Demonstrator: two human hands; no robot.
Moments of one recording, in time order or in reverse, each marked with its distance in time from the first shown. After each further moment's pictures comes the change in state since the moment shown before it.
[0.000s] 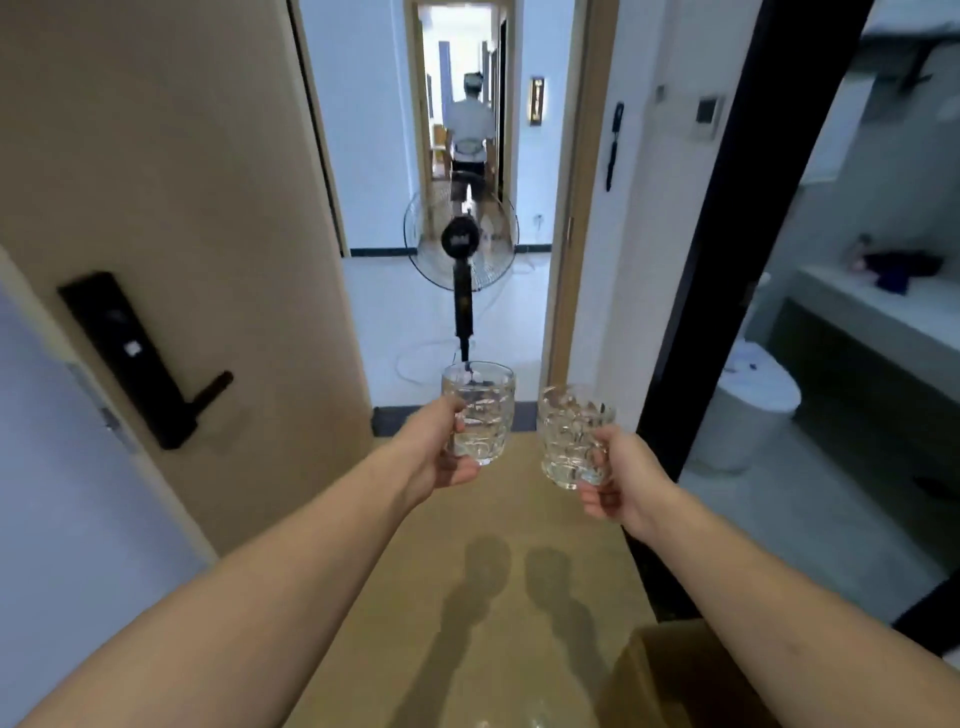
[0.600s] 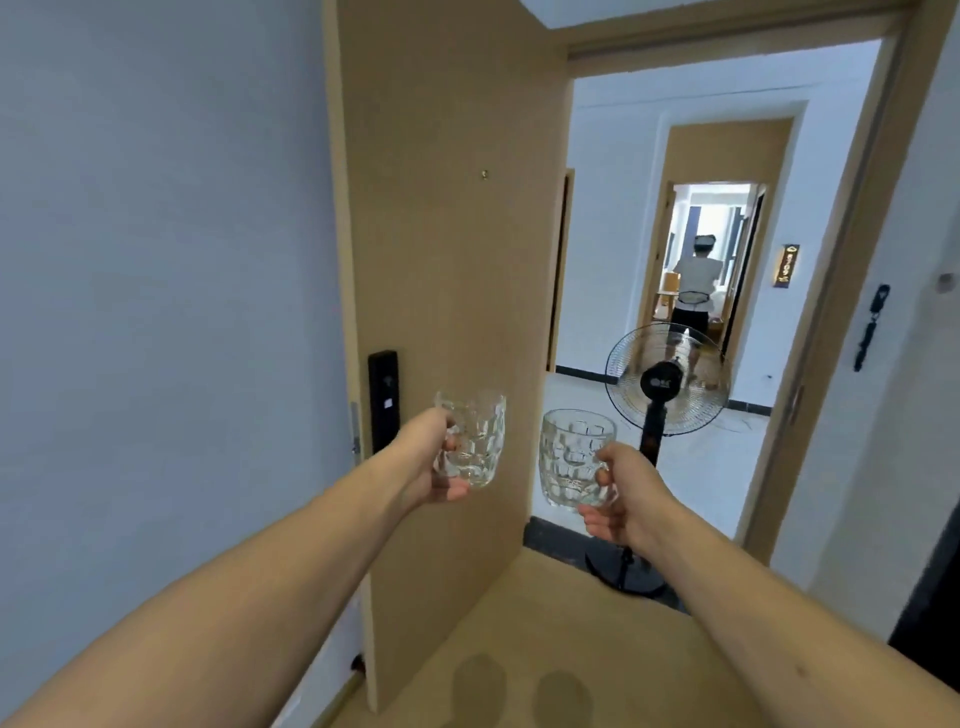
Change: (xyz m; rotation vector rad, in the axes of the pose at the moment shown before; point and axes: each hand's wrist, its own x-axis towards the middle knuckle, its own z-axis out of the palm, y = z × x) left_hand -0.109 0.056 -0.126 -0.312 0.448 0.207; right_hand -0.044 -0.101 0.126 -0.279 -0.448 -0.202
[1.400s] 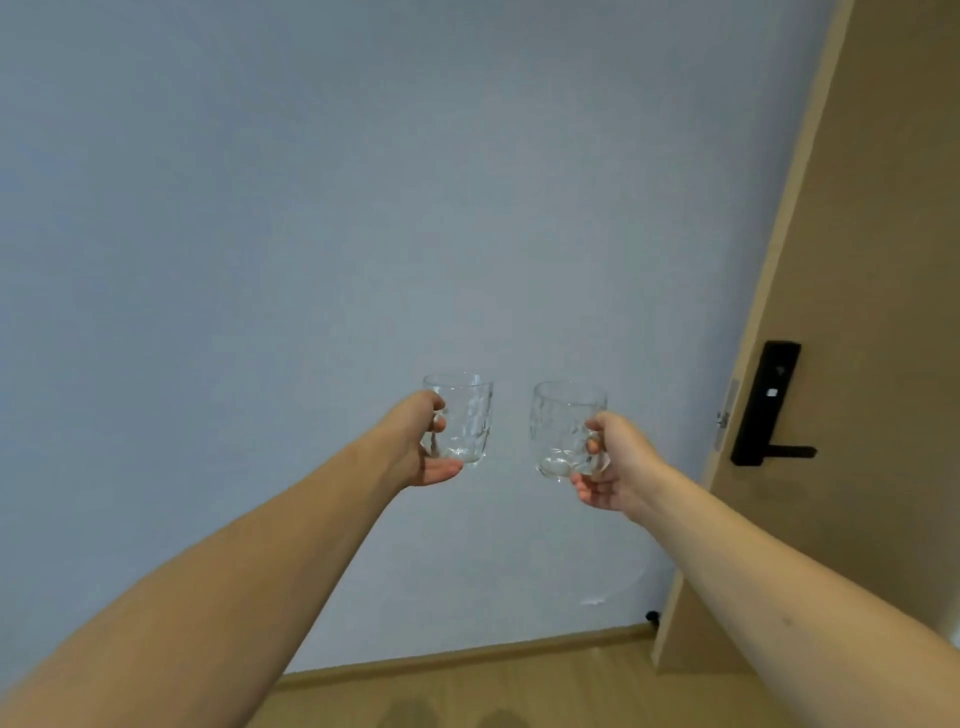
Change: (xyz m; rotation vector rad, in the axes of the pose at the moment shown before) left_hand -0.358 -0.137 -0.241 -0.397 0.858 0.012; right_hand -0.267 0.092 0.194 -0.295 -0.904 -0.070
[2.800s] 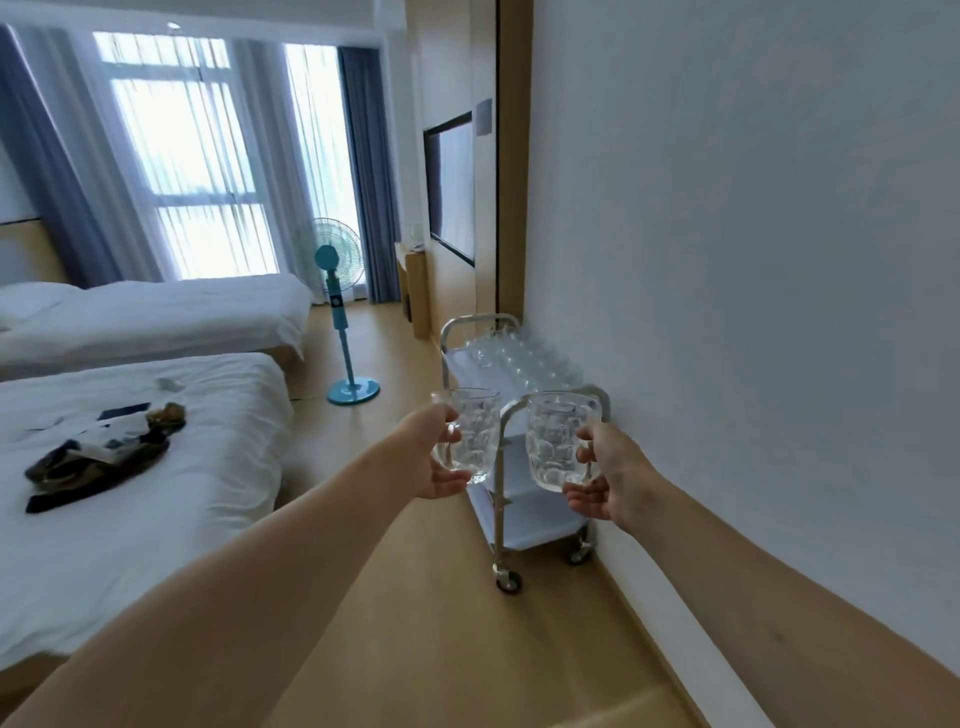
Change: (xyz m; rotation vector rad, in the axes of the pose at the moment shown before) left_hand -0.160 -0.006 -0.833 -0.560 1.228 -0.072; right_hand -0.292 0.084 0.928 -0.583 -1.298 0.040
